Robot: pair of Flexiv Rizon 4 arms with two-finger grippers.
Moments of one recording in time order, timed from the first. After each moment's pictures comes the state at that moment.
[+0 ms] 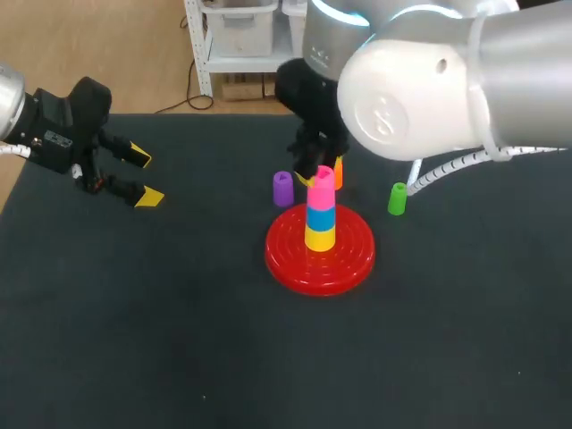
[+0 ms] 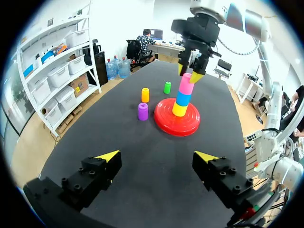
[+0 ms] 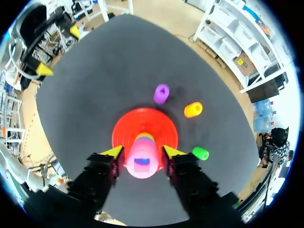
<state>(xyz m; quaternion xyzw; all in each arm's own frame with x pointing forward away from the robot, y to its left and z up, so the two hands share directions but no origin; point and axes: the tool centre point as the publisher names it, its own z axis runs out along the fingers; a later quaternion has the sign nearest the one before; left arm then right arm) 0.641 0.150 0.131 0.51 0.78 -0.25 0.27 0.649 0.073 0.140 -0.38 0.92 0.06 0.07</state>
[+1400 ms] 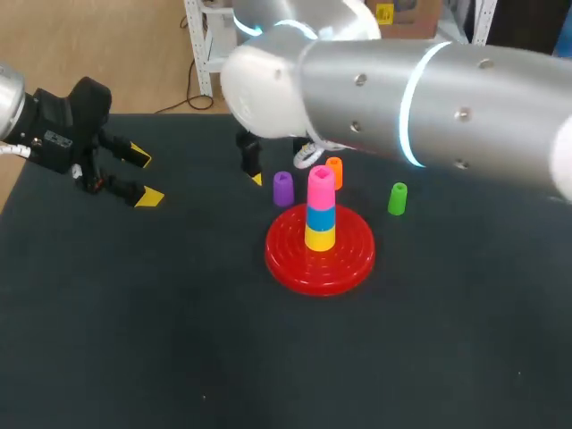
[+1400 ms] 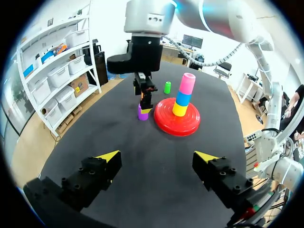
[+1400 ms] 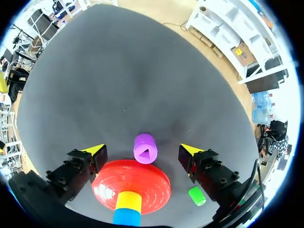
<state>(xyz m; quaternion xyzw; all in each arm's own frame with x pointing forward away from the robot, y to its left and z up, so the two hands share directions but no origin) 0.641 0.150 0.131 0.51 0.78 -0.25 0.27 0.751 0.128 0.043 -0.34 0.94 0.01 0.01</state>
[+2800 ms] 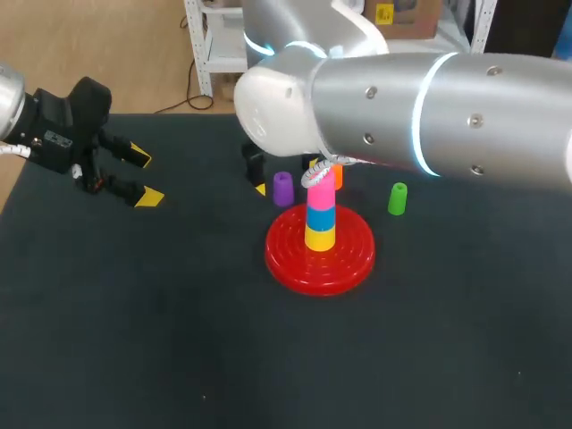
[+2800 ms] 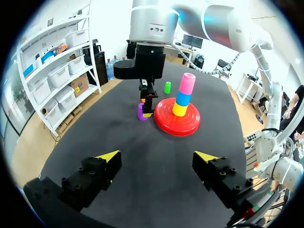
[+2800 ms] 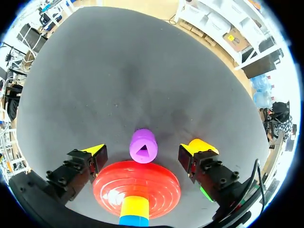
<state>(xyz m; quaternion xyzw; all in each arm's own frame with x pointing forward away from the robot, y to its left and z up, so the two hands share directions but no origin) 0.641 0.150 0.131 0.51 0.78 -0.25 0.27 0.743 0.120 0.026 -0.28 0.96 0.01 0.02</state>
